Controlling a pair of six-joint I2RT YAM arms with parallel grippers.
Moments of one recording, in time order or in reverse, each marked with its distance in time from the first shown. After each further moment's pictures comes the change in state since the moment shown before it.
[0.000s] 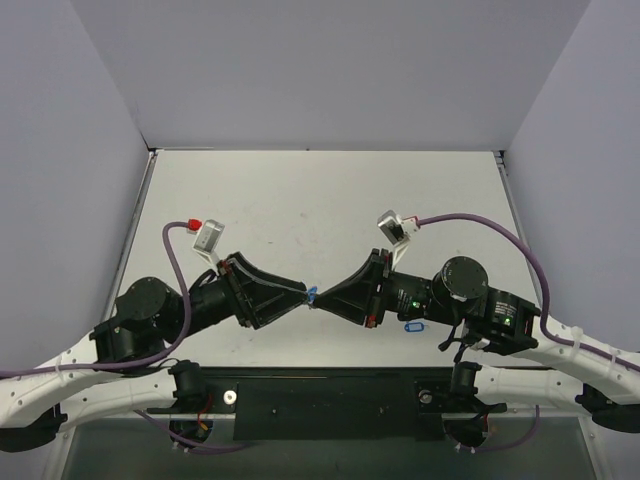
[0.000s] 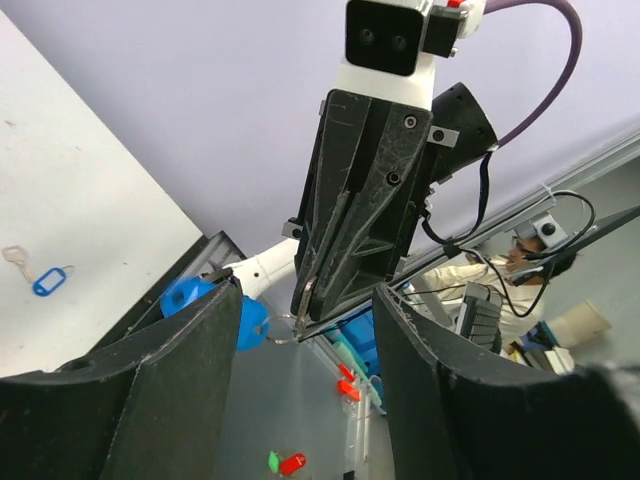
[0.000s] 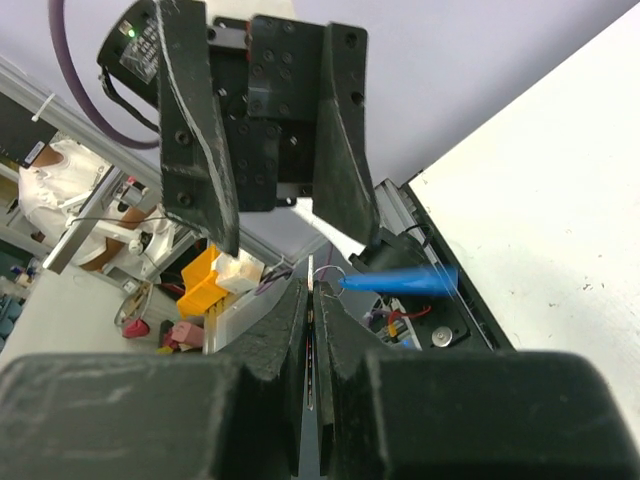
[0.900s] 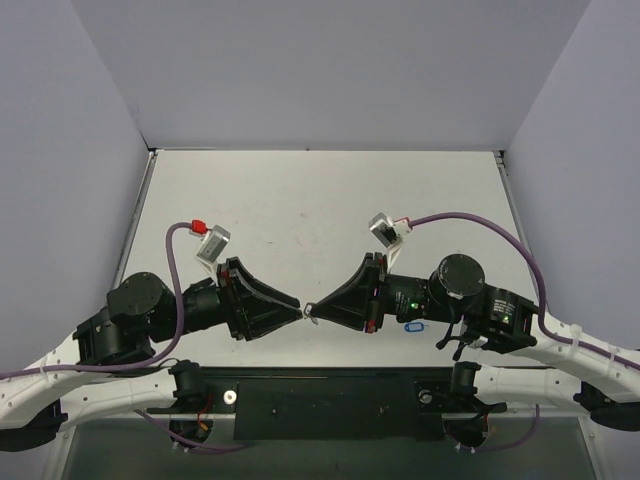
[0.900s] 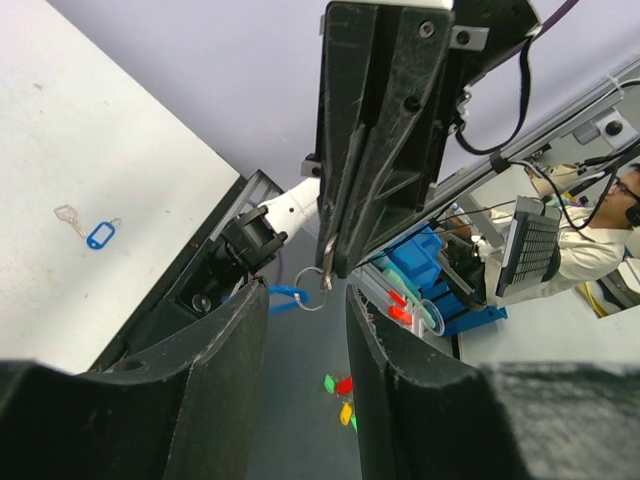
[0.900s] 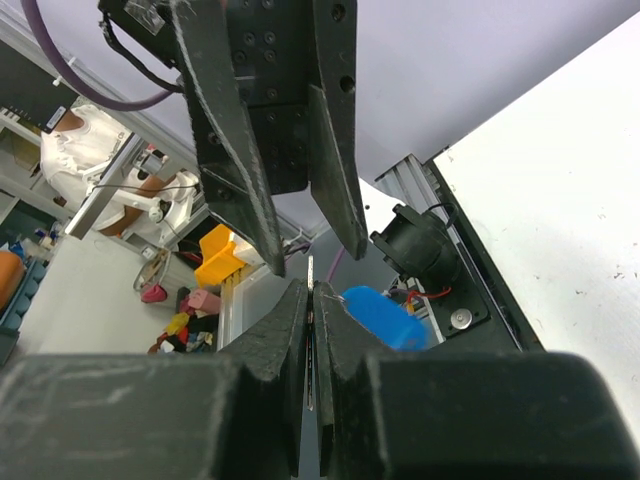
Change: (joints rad) left arm 0.000 0.008 0.141 -0.266 0.109 0.181; right arm 0.004 0.021 0.024 -0.023 -0.089 0.004
